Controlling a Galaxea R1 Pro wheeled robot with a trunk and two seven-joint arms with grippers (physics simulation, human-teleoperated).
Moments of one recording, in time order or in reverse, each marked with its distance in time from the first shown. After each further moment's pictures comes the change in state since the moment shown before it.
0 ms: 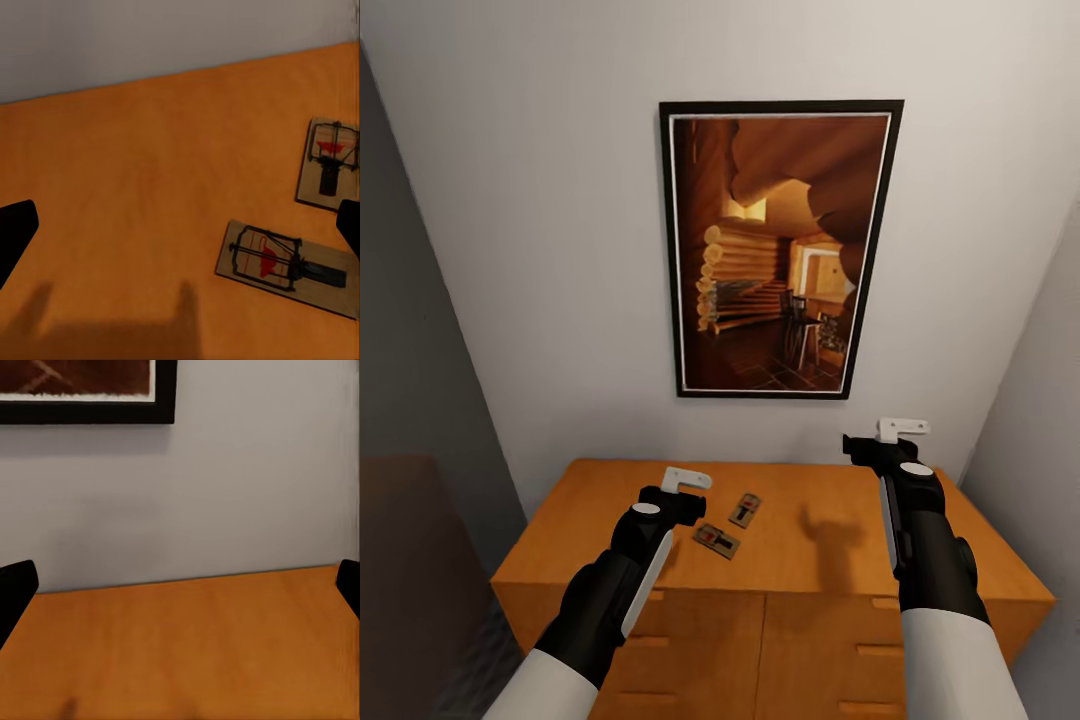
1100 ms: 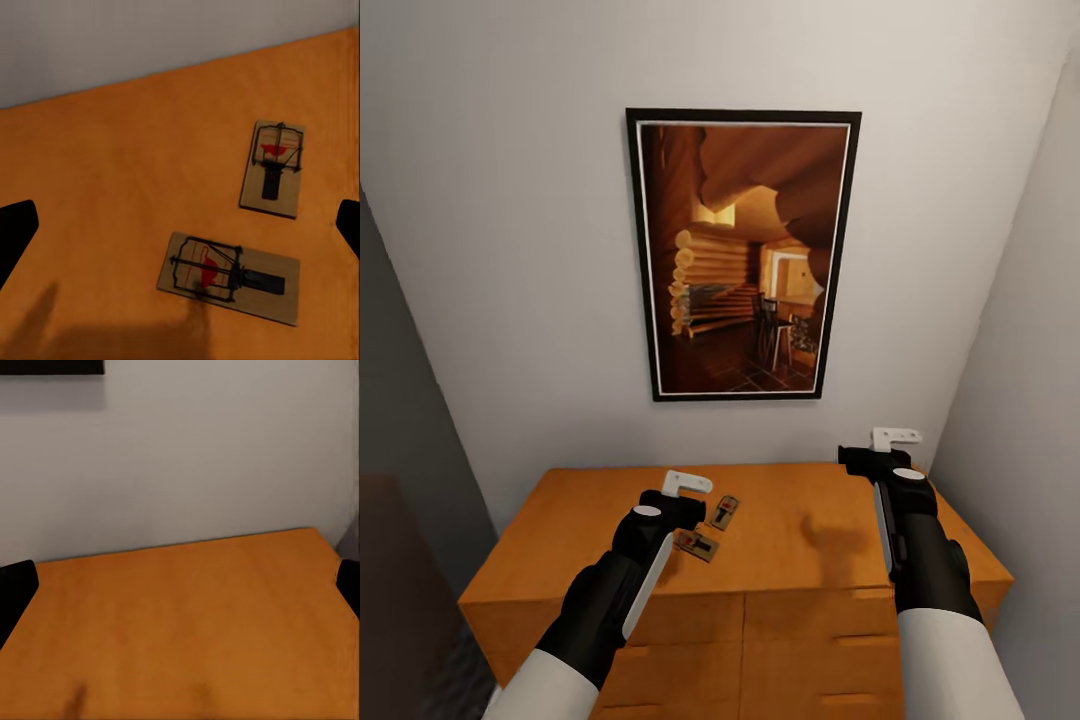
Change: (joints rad) left arm 0.000 0.000 0.000 0.023 0.000 0.000 -0.003; right arm 0.000 0.002 -0.002 0.063 0.000 0.007 -0.007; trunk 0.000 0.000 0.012
